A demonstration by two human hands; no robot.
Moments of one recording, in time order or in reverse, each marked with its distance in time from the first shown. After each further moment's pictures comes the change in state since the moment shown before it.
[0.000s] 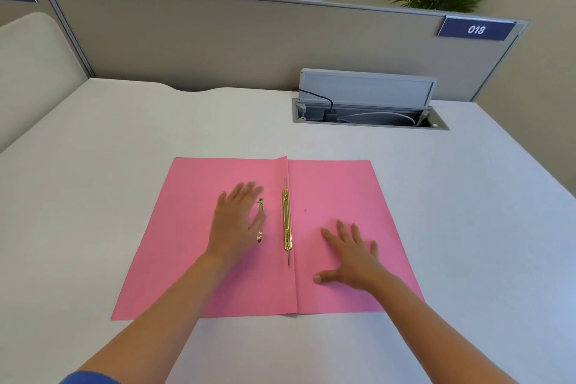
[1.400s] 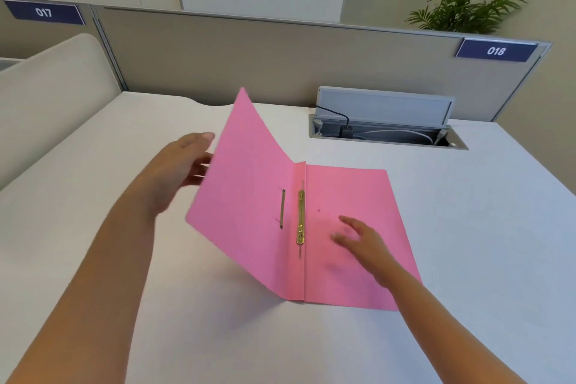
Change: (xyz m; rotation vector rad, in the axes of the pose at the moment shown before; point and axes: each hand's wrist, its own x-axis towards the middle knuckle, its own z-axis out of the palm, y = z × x) left_hand 0.031 0.016 -0.183 -0.855 -0.081 -0.442; right_hand 0.019 -0.011 -0.033 0.703 0.232 -0.004
